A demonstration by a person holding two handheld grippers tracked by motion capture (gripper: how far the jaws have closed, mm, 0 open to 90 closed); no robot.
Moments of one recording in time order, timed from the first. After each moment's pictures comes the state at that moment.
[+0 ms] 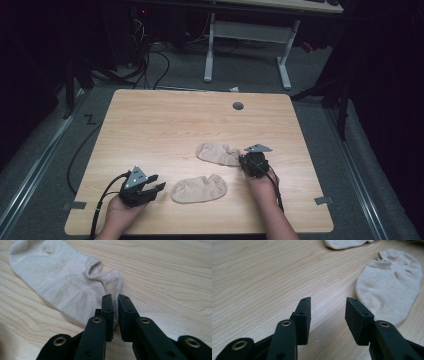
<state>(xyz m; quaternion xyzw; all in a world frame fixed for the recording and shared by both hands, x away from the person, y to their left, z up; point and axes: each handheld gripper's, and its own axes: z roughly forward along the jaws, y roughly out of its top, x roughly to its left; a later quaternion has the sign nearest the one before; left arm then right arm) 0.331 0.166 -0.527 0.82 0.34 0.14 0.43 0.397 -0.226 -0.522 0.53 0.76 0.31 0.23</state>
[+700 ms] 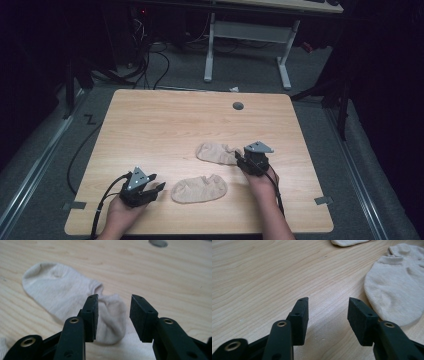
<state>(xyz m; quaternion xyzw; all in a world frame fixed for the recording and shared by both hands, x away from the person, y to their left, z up) 0.331 0.166 -0.531 0.82 0.36 0.17 0.42 0.392 -0.220 -0.504 0.50 0.74 0.35 0.28</state>
